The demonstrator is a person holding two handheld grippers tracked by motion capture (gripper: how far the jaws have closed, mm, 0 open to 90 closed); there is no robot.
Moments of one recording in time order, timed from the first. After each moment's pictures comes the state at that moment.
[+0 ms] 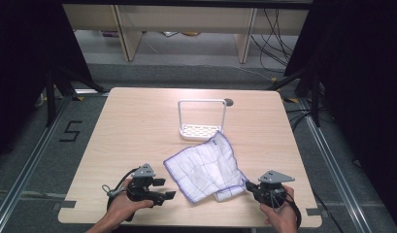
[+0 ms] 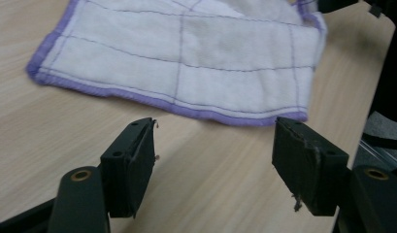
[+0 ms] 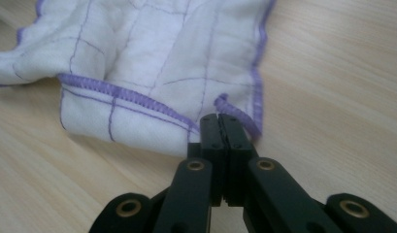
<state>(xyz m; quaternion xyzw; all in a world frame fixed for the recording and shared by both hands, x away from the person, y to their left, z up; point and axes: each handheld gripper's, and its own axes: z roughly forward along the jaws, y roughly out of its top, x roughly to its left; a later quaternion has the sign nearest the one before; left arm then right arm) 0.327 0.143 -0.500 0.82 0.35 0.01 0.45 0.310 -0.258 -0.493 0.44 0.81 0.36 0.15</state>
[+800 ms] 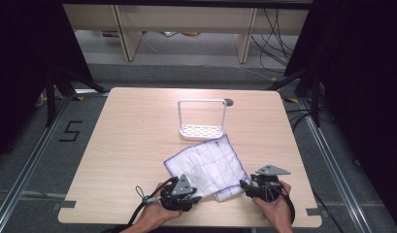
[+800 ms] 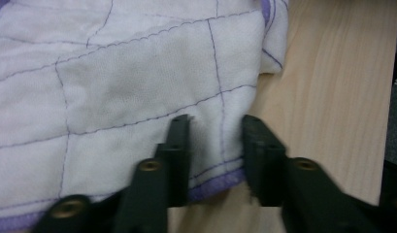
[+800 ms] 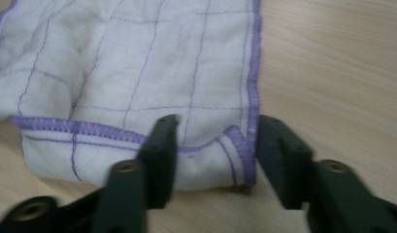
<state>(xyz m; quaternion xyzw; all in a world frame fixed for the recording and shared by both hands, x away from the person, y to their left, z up) 0.318 0.059 -0.515 0.87 0.22 0.09 0.42 0.328 -0.247 -0.496 0.49 0.78 0.35 0.15</state>
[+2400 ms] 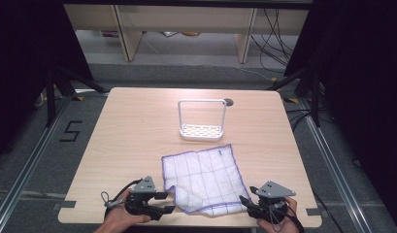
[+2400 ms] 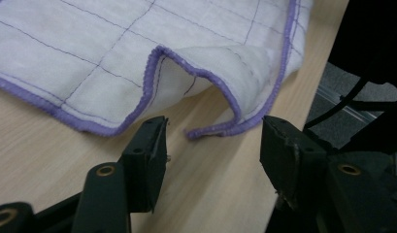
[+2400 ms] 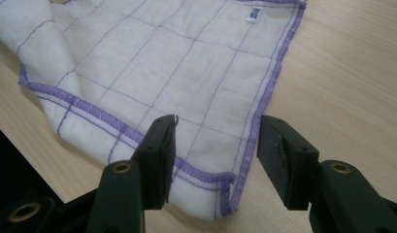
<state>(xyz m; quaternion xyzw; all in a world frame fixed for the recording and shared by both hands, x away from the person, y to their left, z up) 0.302 0.139 -0.505 0.85 0.30 0.00 0.44 0.270 -0.243 -0.473 0.41 0.82 0.36 0.18</state>
